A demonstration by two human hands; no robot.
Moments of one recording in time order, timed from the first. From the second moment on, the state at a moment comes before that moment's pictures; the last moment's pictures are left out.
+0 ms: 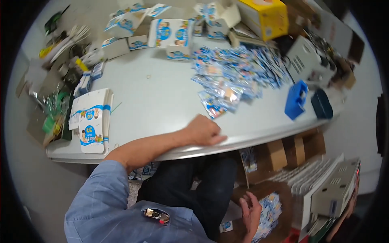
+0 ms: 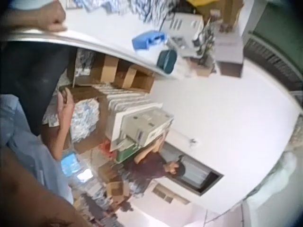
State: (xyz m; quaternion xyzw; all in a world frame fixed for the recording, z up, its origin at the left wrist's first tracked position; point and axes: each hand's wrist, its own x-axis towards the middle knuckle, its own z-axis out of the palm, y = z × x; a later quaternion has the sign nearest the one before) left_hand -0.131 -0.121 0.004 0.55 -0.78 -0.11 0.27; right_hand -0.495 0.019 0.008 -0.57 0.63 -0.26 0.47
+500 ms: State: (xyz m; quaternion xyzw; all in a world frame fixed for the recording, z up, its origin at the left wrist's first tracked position) left_hand -0.108 -0.120 0.008 0.49 -0.79 -0.25 0.27; right_hand -0.040 -0.333 0.172 -0.94 0.18 -0.29 -0.01
